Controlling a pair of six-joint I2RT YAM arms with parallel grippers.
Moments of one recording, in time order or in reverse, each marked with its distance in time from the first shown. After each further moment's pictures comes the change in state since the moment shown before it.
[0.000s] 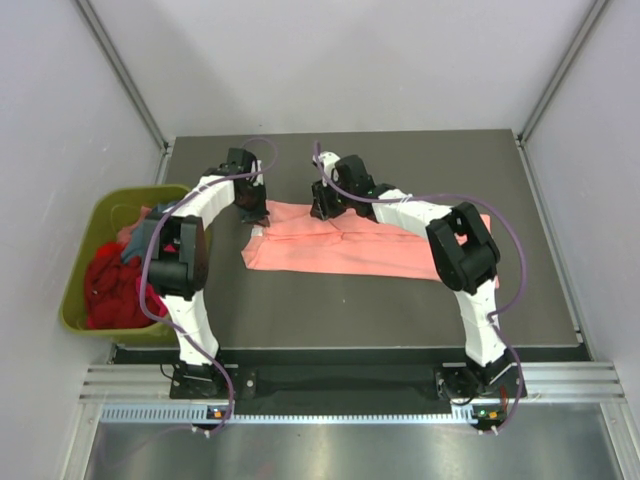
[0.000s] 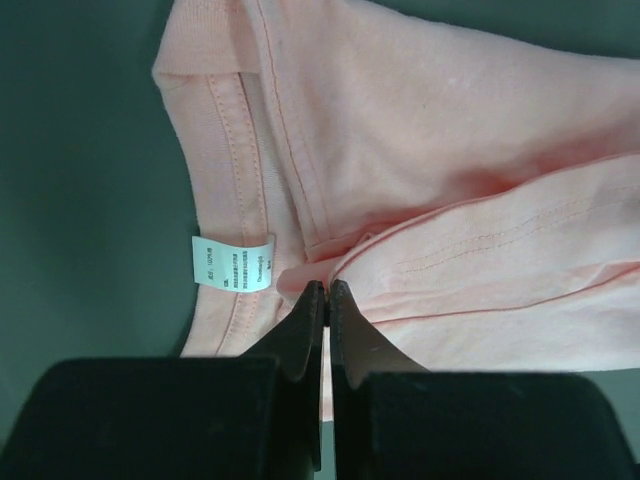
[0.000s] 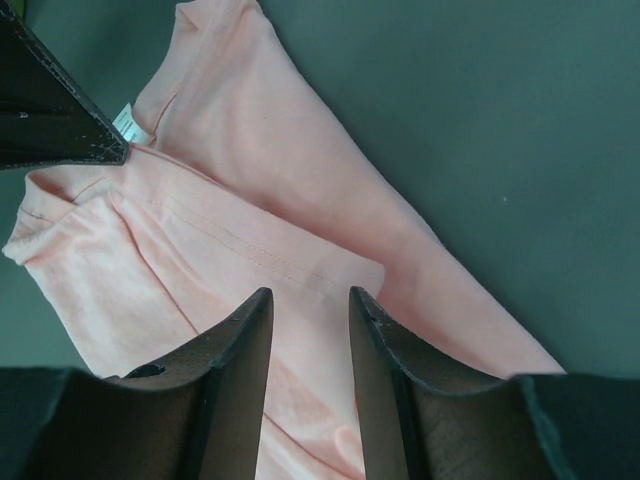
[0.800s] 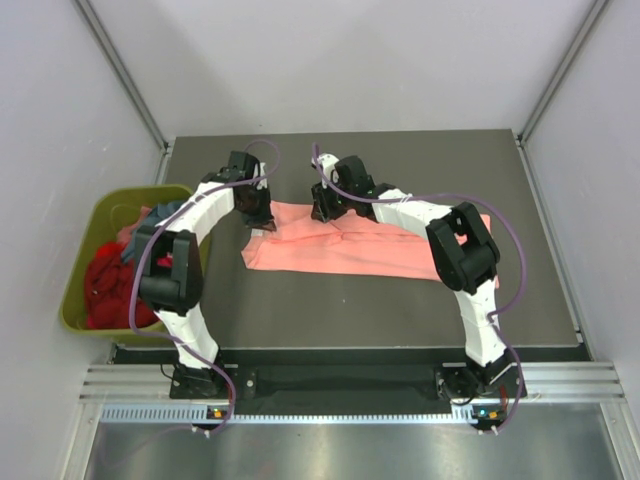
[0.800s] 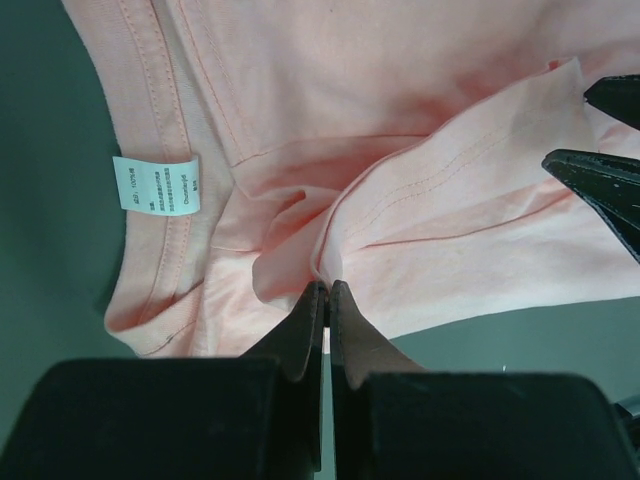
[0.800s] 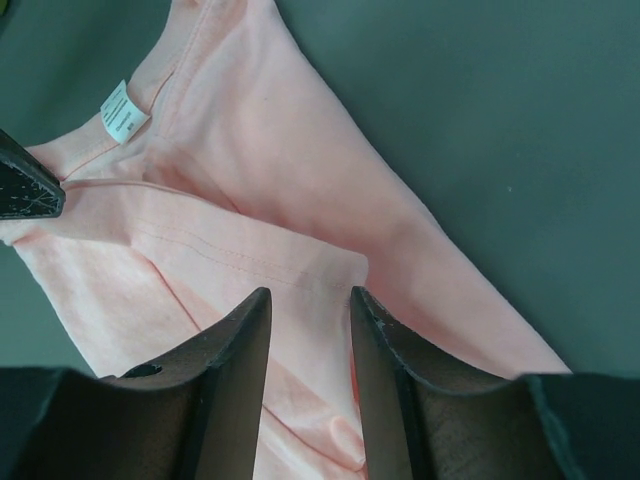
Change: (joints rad) left arm -0.048 -0.131 -0.088 -0.016 0.054 -0.048; right arm 0.000 0.000 0.003 -0.031 -0.005 -0.039
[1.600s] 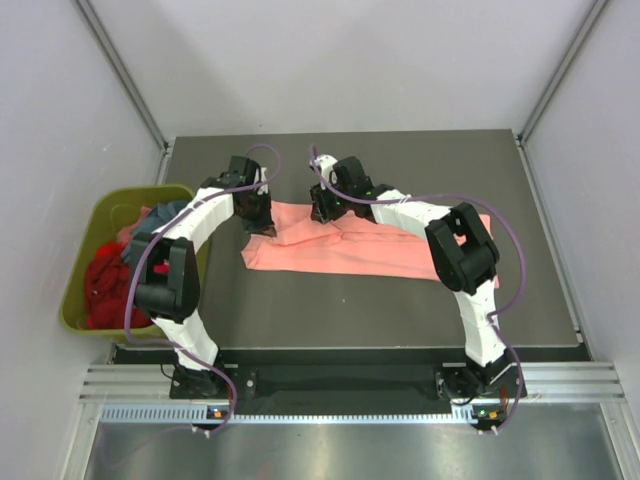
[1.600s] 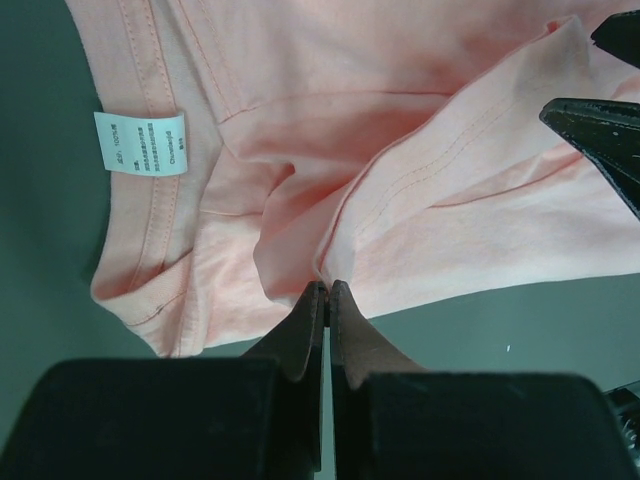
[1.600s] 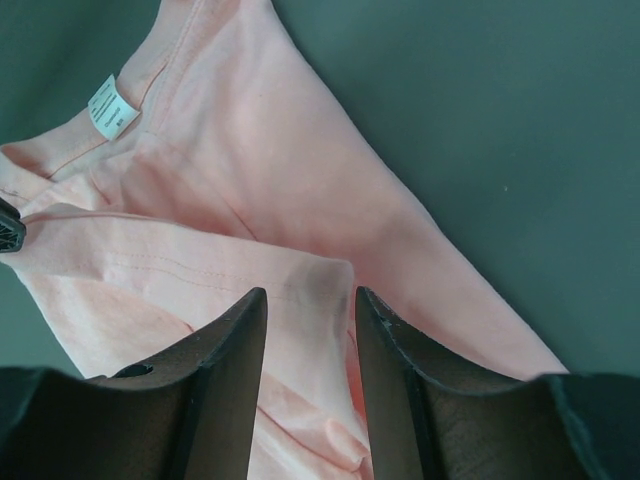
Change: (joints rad) left arm -0.018 -0.061 -0.061 -0.006 -0.005 -0.001; right arm 0.010 0.000 0.000 -0.006 0.025 -0.019
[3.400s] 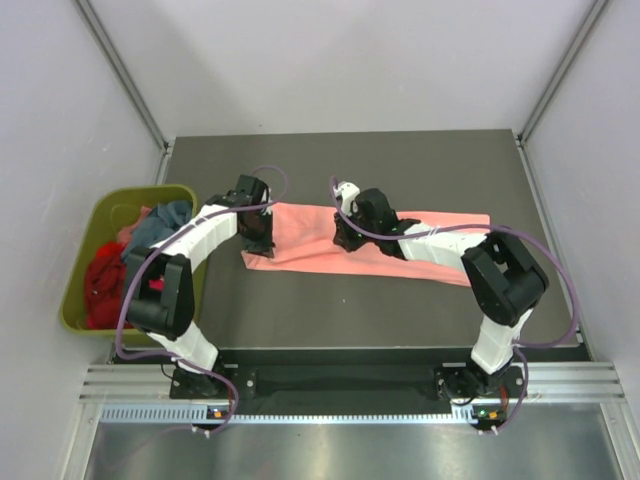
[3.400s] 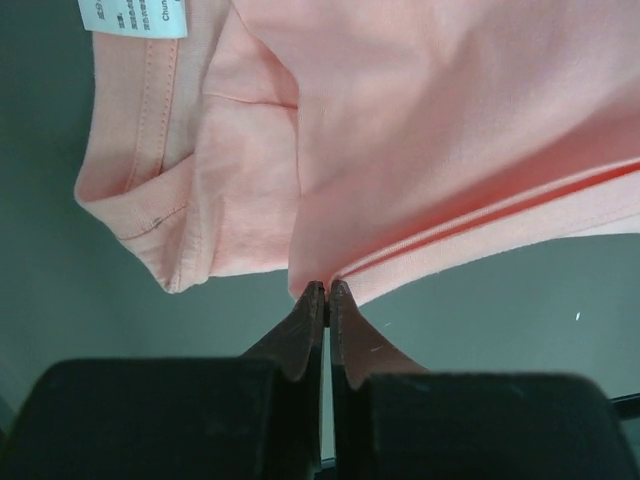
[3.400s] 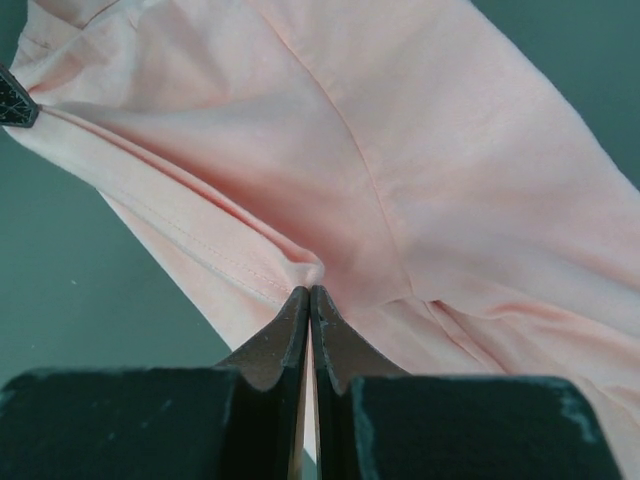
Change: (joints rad) left arm -0.066 -0.114 -0.175 -0.016 -0.117 -0.003; right arm 0.039 -0.354 -0.522 0.196 0.068 0.026
